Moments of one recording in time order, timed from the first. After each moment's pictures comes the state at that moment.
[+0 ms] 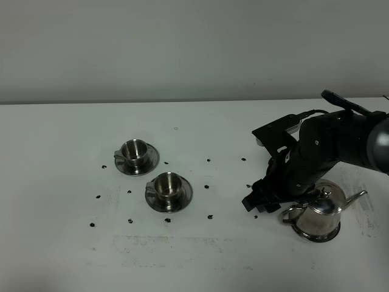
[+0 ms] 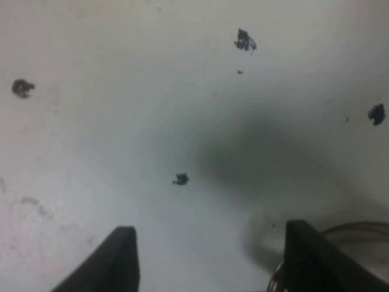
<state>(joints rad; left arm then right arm) 0.05 0.00 -0.46 -0.04 1.07 -0.03 0.42 1.91 -1.23 0.14 0.66 -0.21</state>
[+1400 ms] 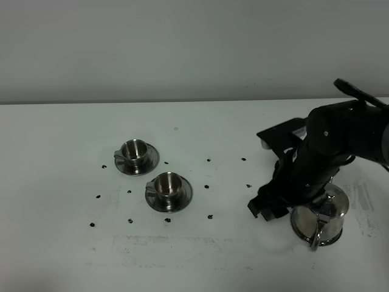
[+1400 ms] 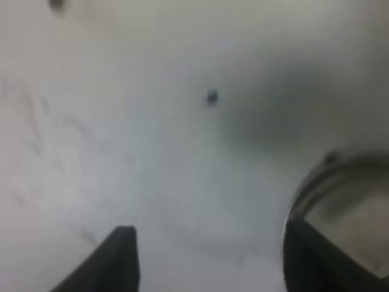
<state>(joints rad) 0.05 0.00 -0.46 -0.04 1.07 -0.03 0.43 1.83 -1.23 0.17 0.82 -0.20</state>
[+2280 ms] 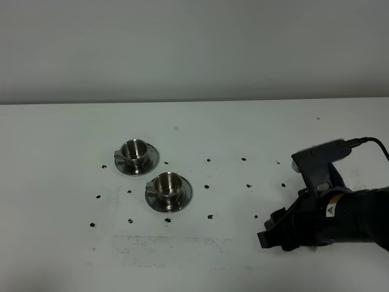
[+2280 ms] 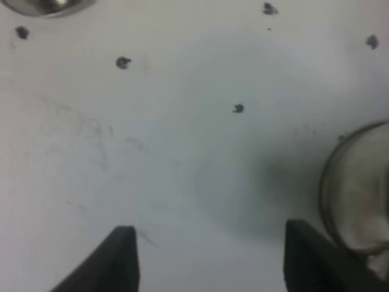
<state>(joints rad) 0.05 0.00 -0.46 -0.04 1.07 -0.03 0.53 1.47 -0.72 0.17 0.31 -0.01</state>
